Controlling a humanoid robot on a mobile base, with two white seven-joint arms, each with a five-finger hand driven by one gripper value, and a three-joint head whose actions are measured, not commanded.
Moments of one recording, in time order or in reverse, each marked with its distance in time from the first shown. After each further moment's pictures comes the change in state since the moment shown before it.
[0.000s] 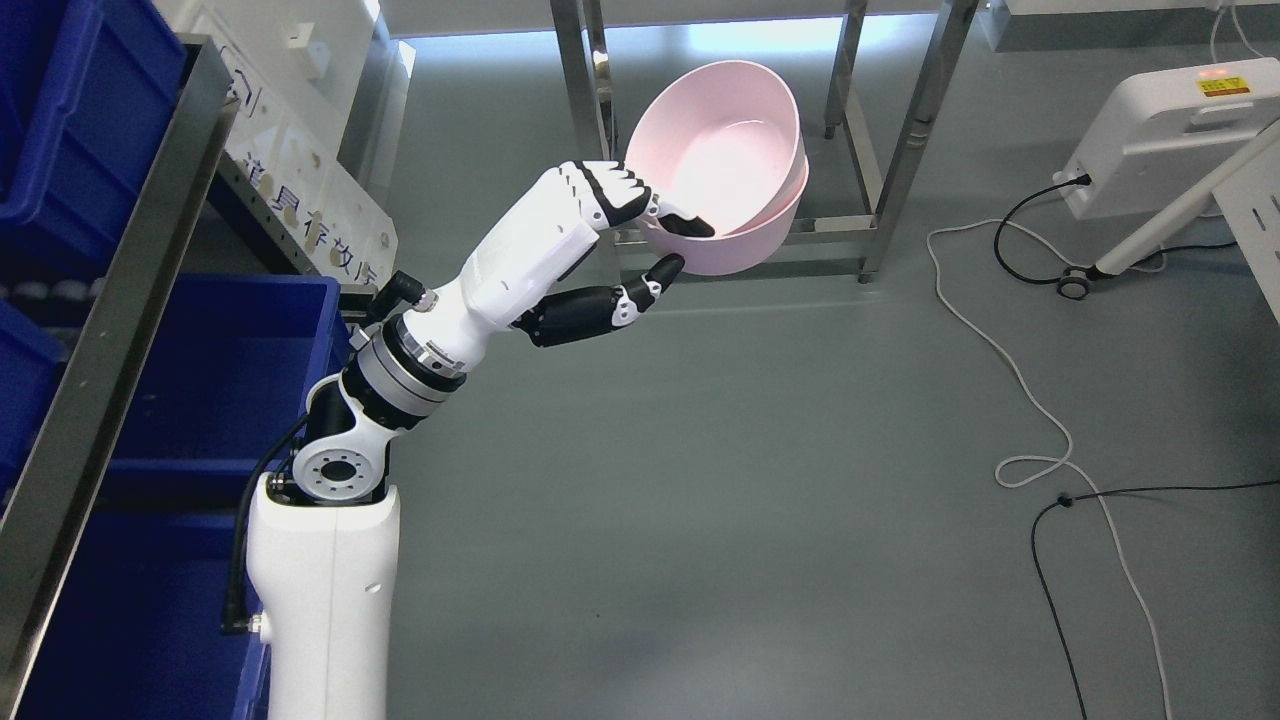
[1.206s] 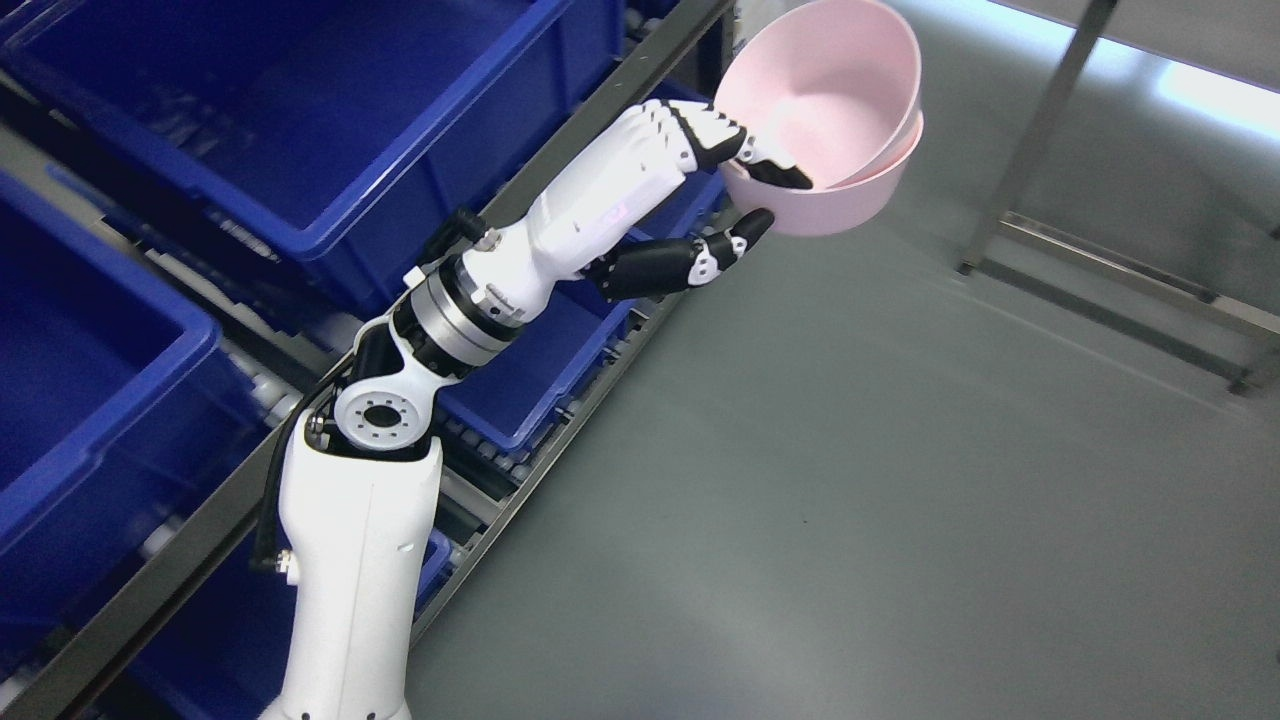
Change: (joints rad) left arm -0.176 0.000 -0.177 -0.035 0.037 0.177 0.030; right arm 0.000 0.000 0.000 0.000 0.000 0.000 0.000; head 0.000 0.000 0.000
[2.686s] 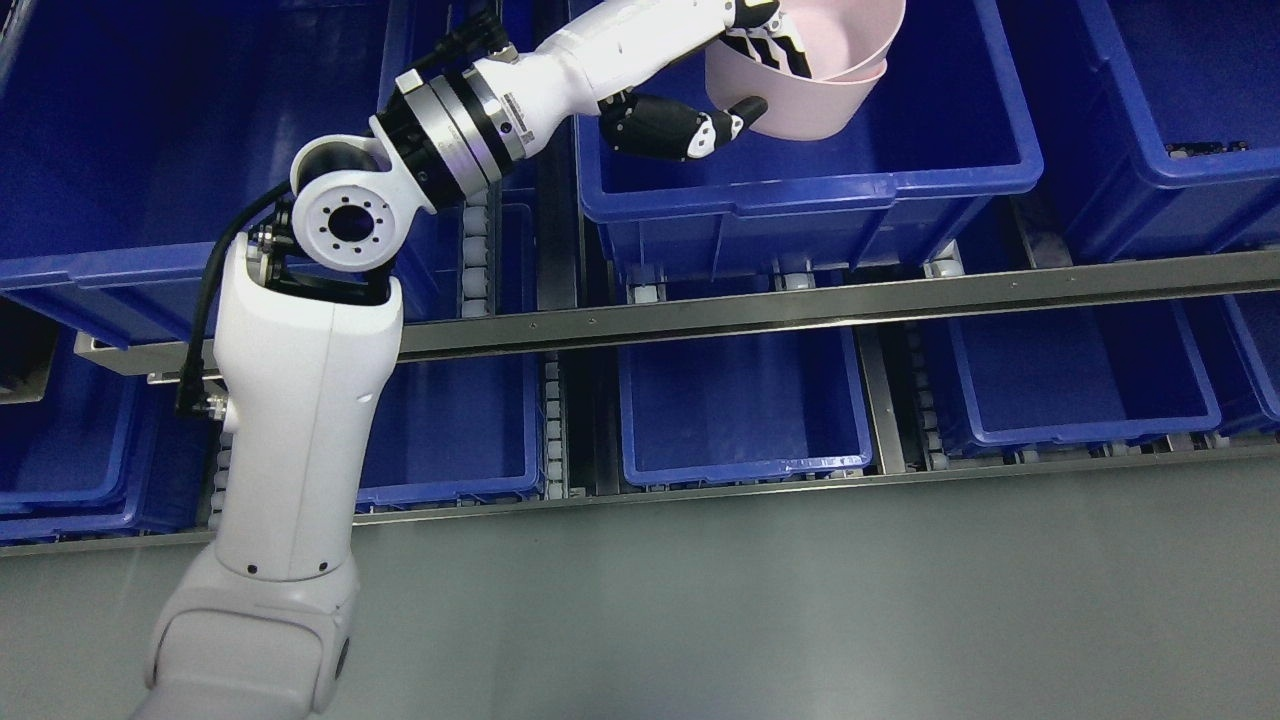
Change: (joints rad) left arm -0.300 0.109 -0.077 0.131 -0.106 0.331 -0.191; right arm 0.000 0.000 0.000 0.000 0.000 0.001 0.000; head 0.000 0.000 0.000
